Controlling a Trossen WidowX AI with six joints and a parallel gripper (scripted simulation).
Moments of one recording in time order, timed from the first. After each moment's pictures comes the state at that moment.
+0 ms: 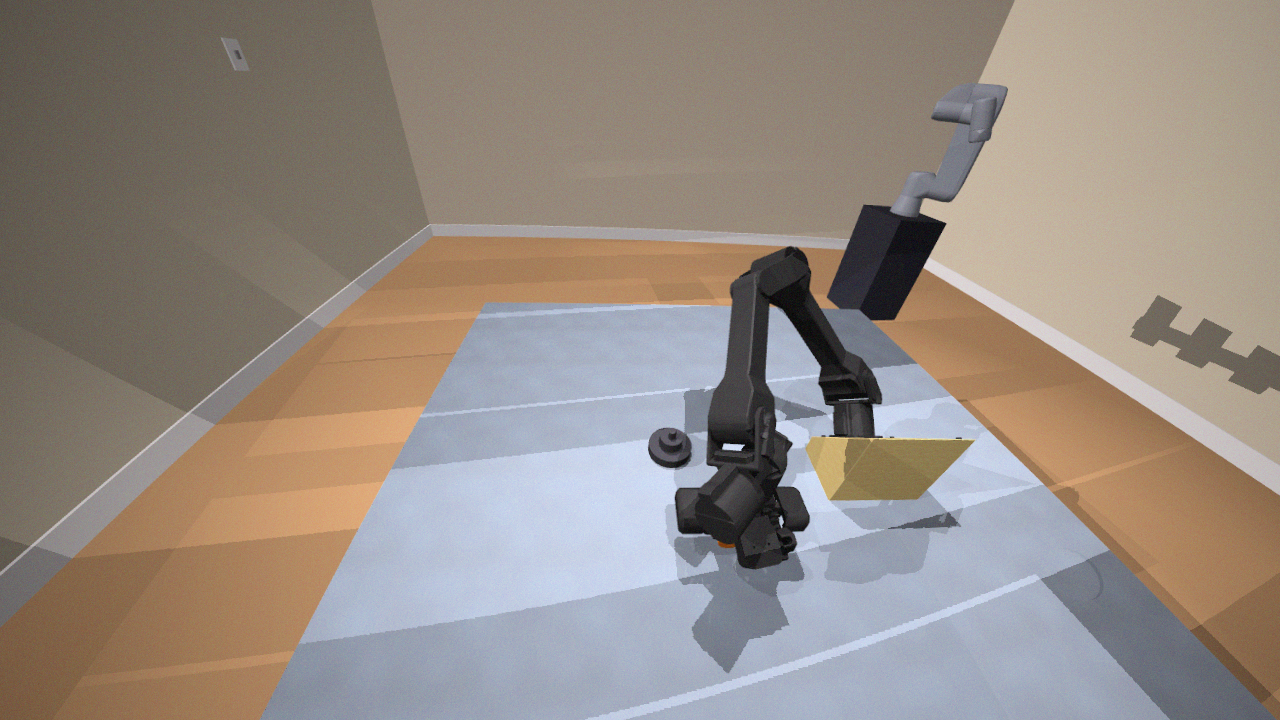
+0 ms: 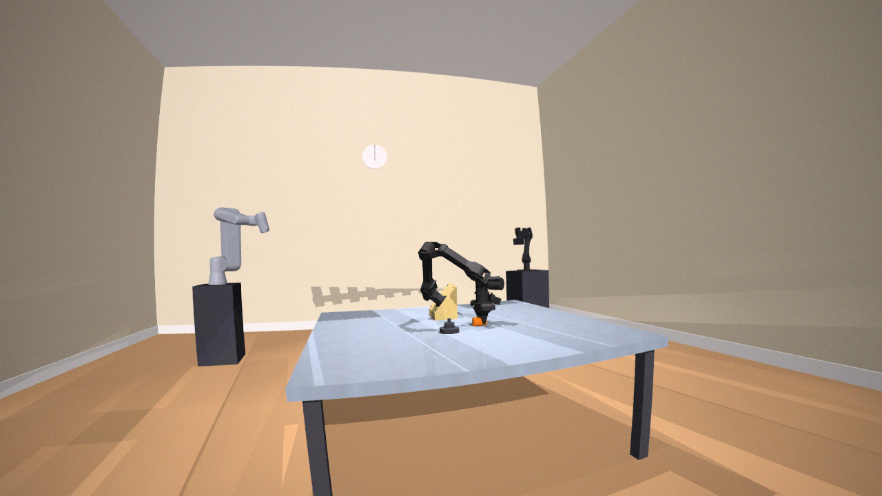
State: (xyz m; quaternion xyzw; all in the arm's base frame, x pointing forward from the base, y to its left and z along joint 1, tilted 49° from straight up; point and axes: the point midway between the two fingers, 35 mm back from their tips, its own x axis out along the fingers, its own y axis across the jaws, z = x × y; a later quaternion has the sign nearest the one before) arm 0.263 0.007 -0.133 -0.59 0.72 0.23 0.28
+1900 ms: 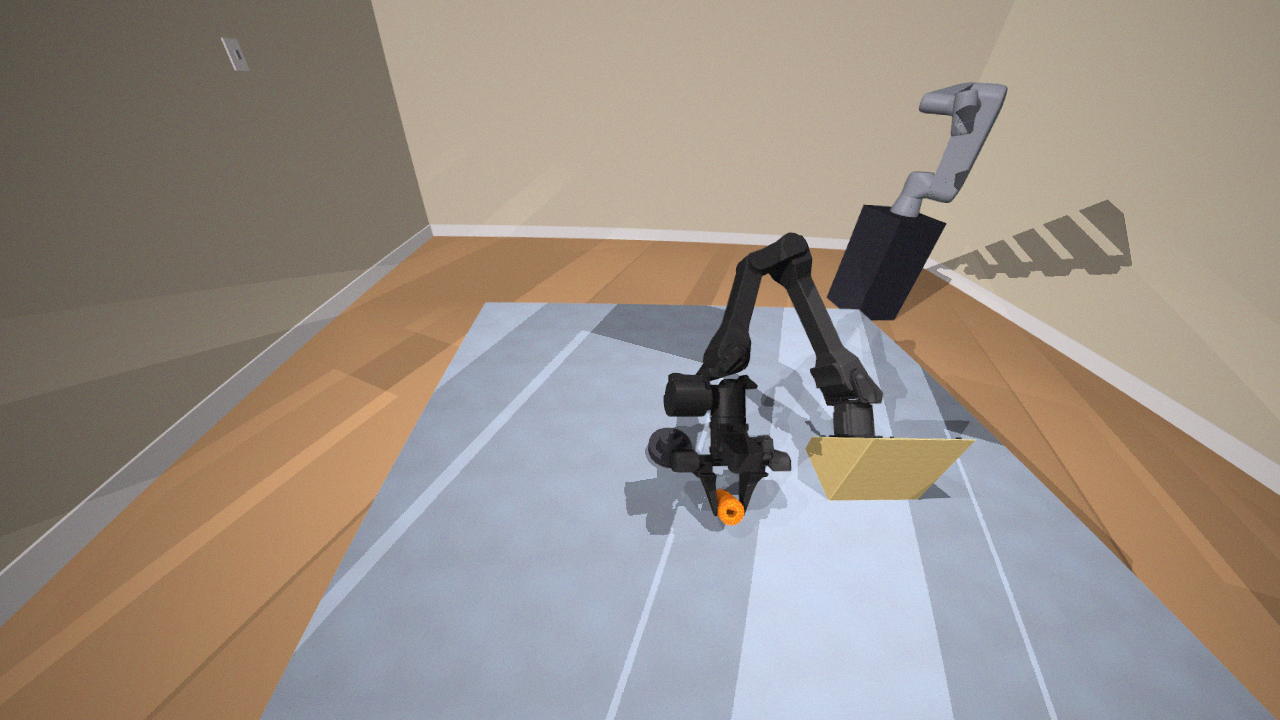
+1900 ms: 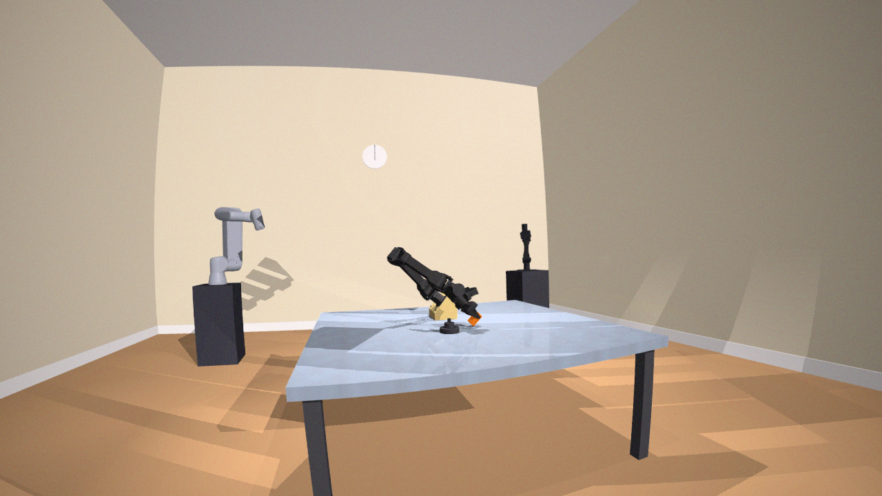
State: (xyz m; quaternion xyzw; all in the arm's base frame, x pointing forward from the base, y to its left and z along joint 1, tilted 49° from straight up) arm 0.260 -0.010 -0.088 -0.46 0.57 0.43 0.53
